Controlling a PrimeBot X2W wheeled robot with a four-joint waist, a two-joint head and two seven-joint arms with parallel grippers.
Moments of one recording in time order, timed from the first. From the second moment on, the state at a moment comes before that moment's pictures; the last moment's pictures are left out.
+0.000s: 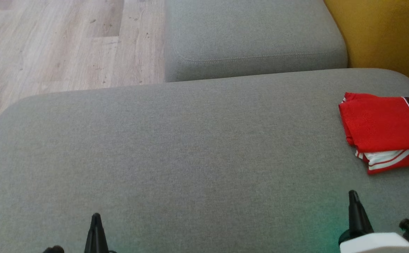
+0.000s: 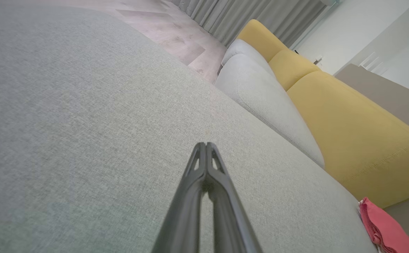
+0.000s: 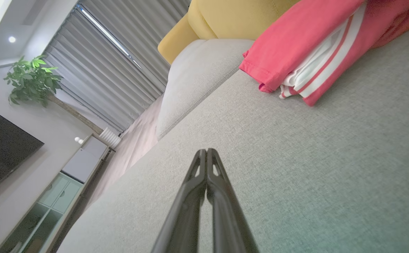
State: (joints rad) left arm 0.20 0.07 -0.16 0.16 -0.79 0.03 -0.13; right arm 0.16 -0.05 0.01 0.26 0.75 0.13 -0.12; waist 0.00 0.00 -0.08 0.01
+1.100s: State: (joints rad) left arm 0.08 0.07 -0.08 0.21 -1.18 -0.04 -0.04; right arm 0.06 -0.05 -0.04 0.27 1.15 0.13 -0.03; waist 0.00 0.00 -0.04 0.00
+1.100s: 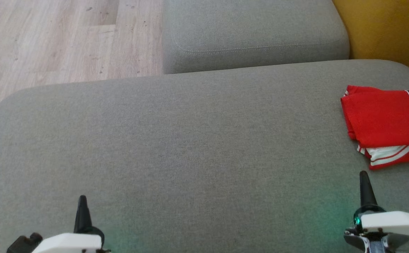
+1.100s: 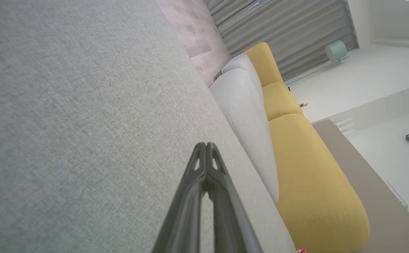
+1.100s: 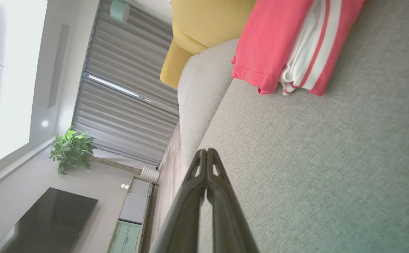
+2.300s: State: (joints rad) left arm -0.04 0.07 0.03 0.27 -1.62 -0.12 0.07; right arm -0.04 -0.05 -0.10 0.27 1.60 0.13 0.08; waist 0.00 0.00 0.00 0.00
